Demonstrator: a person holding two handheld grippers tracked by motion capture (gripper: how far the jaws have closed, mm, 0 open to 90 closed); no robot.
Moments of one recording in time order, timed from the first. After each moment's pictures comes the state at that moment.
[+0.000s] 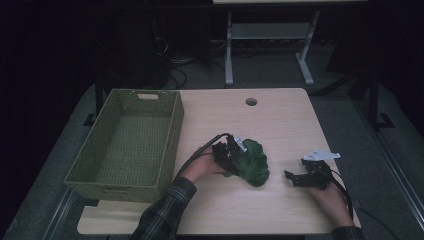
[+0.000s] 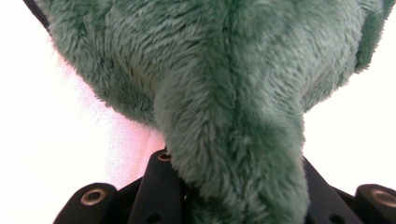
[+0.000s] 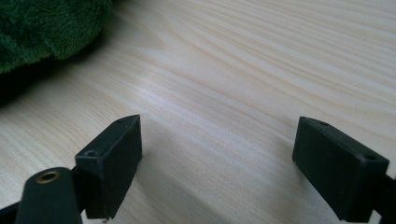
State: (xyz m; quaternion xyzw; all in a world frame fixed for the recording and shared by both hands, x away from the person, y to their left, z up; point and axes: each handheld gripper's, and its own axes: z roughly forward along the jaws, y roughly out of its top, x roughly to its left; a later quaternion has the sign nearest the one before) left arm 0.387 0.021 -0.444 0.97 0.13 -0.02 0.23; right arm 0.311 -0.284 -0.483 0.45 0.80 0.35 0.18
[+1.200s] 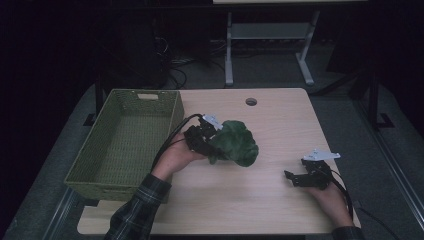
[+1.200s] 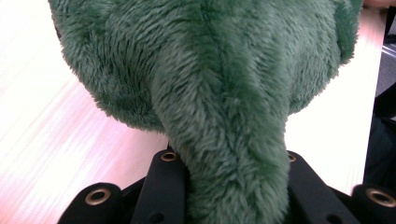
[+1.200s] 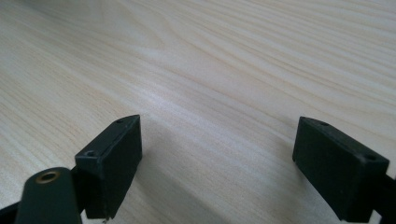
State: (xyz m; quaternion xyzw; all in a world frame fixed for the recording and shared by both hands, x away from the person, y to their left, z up) left arm 0.368 0.091 -0.342 0.93 0.21 0.01 0.31; right arm 0.311 -0.284 -0.483 0.45 0.80 0.35 0.18
